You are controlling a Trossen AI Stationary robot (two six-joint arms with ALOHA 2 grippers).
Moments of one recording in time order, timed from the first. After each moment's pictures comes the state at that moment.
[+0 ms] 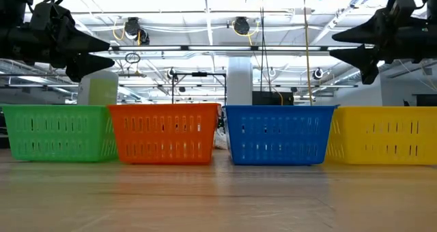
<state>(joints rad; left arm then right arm) 0.05 0.08 0.02 0.07 -0.19 -0.19 -0.06 0.06 0.01 0.15 0.18 0.45</state>
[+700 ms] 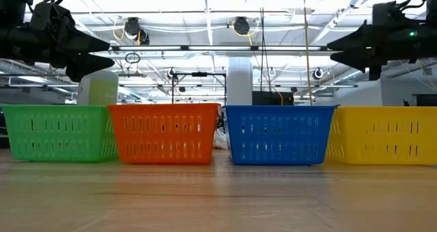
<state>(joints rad) 0.05 0.08 0.02 0.07 -0.19 -0.19 -0.06 0.12 0.02 0.24 0.49 0.27</state>
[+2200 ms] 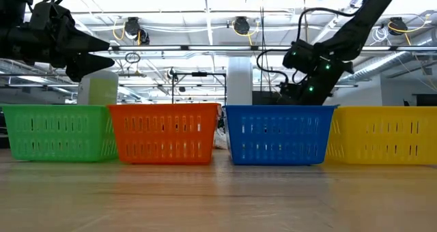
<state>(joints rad) 0.05 0.08 0.02 0.07 -0.18 -0.19 -0.59 1.55 0.66 0.00 0.13 0.22</state>
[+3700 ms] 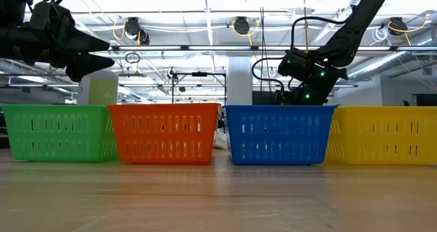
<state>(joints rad) 0.05 0.08 0.02 0.07 -0.18 -0.19 -0.59 1.64 0.69 0.01 0.10 0.16</state>
